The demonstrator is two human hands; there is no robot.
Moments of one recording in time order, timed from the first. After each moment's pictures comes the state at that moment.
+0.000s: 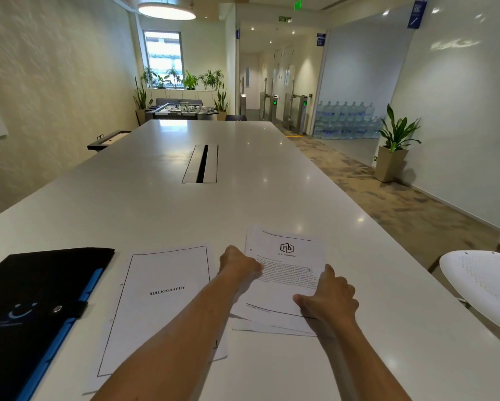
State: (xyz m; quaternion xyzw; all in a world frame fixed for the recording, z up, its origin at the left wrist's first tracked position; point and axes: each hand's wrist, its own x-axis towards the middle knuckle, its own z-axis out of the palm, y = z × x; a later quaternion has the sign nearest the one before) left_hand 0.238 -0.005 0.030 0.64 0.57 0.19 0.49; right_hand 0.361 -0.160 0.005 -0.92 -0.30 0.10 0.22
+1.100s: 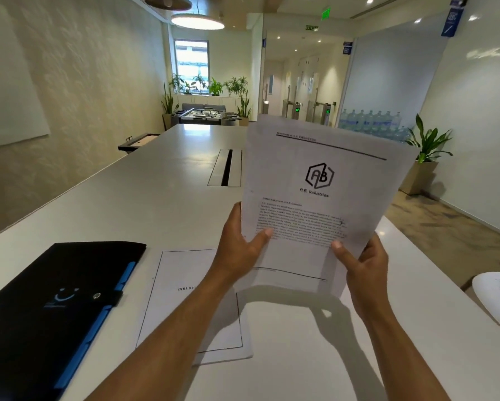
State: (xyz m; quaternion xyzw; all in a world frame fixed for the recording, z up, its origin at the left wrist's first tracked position) left_hand 0.156 -0.033 0.098 0.71 0.22 0.50 0.44; right_hand 0.345 -0.152 0.073 -0.53 -0.40 0.13 0.74
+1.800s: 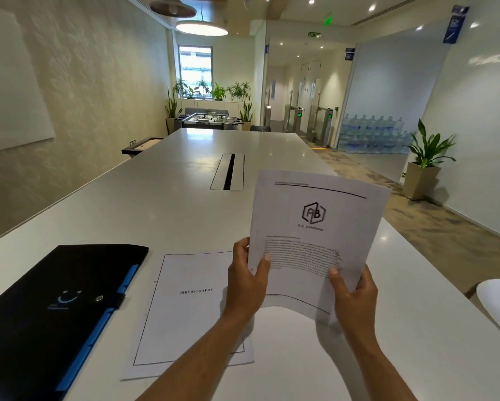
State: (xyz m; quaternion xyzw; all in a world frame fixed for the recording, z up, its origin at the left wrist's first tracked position) left_hand 0.173 -0.056 0.042 0.63 0.32 0.53 0.47; right_hand 0.327 -0.153 0.025 -0.60 -0.35 0.07 0.72
